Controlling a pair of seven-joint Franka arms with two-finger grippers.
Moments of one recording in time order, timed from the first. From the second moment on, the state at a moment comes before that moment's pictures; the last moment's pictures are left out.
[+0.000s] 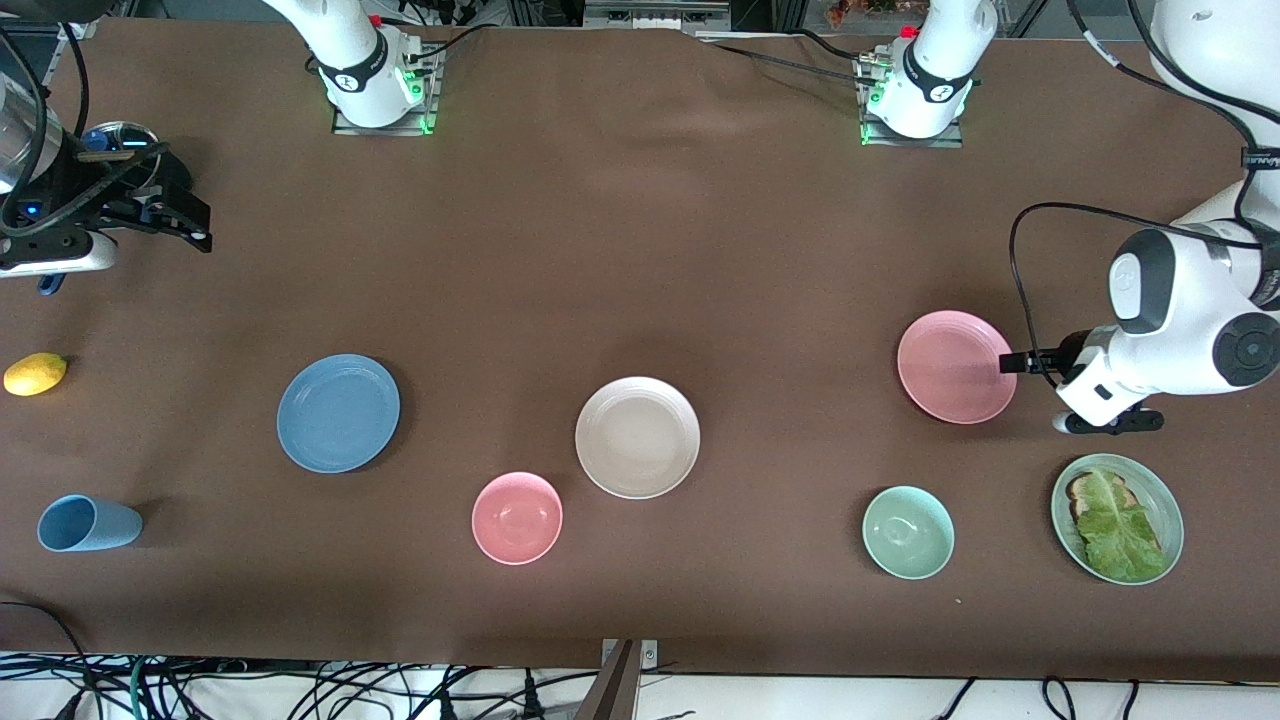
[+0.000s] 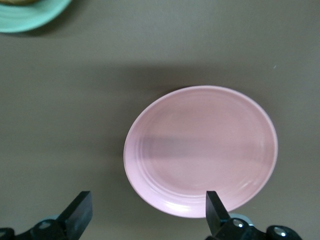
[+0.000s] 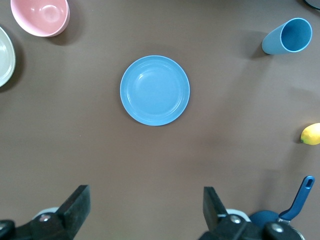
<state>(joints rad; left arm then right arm) 0.06 0.43 0.06 -1.85 0.00 2.00 0.09 0.16 0.06 -0.06 -1.52 -0.05 1.55 -0.04</state>
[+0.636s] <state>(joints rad) 0.12 0.52 0.06 -1.97 0.00 2.15 0.24 0.16 0.06 -0.06 -1.52 -0.05 1.55 -0.04</state>
